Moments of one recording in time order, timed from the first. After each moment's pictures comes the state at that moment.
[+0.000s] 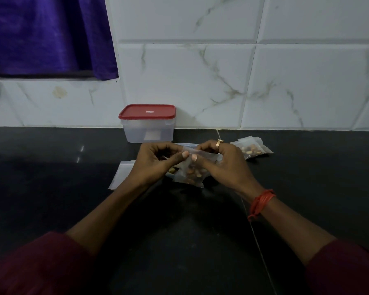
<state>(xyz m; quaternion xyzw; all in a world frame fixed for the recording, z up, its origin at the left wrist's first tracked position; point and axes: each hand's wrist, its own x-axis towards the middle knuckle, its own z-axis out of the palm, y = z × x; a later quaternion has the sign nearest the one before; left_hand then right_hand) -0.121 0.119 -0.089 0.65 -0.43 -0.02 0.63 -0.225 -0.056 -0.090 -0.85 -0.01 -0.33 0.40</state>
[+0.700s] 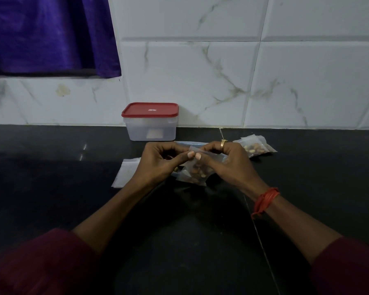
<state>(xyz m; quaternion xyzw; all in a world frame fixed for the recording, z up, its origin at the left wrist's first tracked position) -0.129 0.119 -0.087 0.64 -0.45 -0.03 0.62 -0.222 -0.063 -0.094 -0.84 -0.03 -0.31 0.44</state>
